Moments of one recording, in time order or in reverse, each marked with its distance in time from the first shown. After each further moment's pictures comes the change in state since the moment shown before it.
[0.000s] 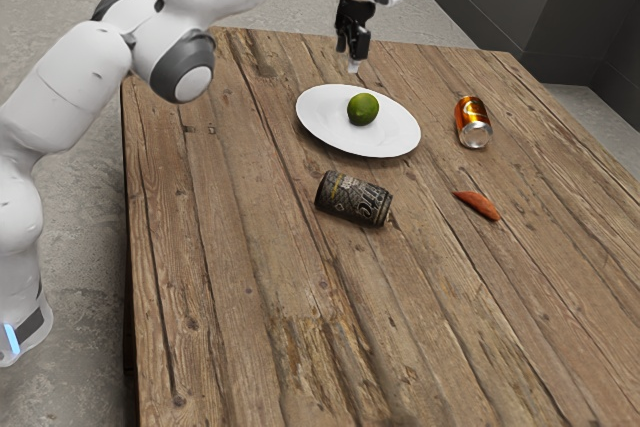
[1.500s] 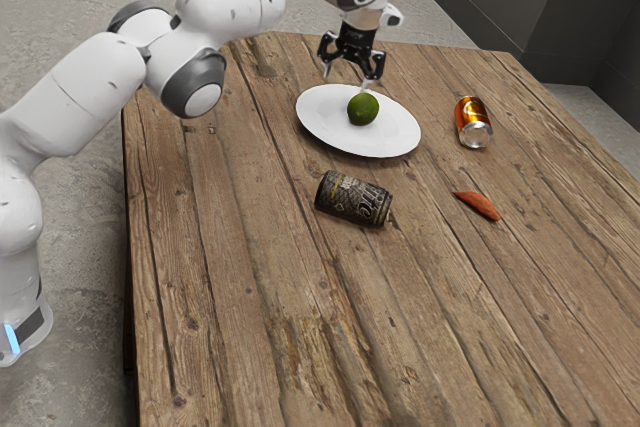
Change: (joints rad) arm 0.000 0.110 0.009 0.010 0.018 0.095 -0.886
